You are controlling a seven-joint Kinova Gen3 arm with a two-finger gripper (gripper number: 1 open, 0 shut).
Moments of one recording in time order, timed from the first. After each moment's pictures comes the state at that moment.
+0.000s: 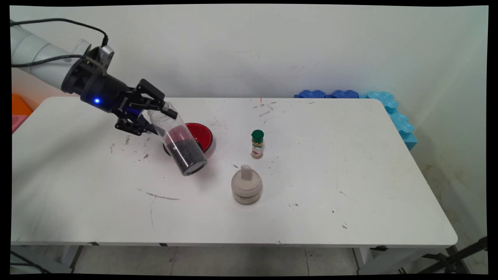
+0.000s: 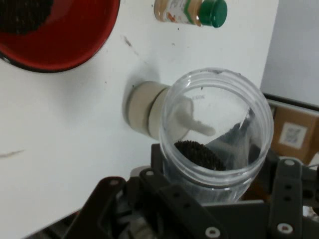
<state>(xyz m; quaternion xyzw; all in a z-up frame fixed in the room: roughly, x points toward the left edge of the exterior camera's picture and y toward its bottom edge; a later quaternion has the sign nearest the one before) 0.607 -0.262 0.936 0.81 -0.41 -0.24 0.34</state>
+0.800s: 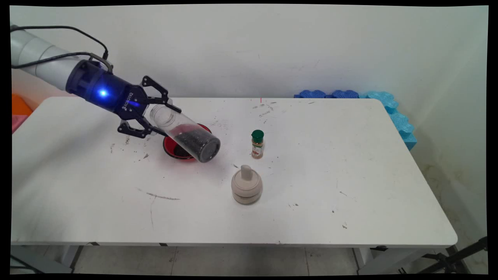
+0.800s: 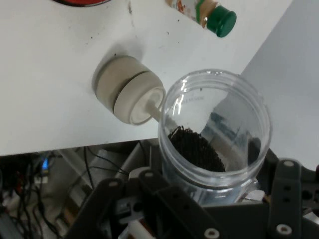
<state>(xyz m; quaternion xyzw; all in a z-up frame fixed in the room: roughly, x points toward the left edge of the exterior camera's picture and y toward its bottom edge) 0.610 -0.266 0.927 0.87 -0.22 -0.34 0.29</state>
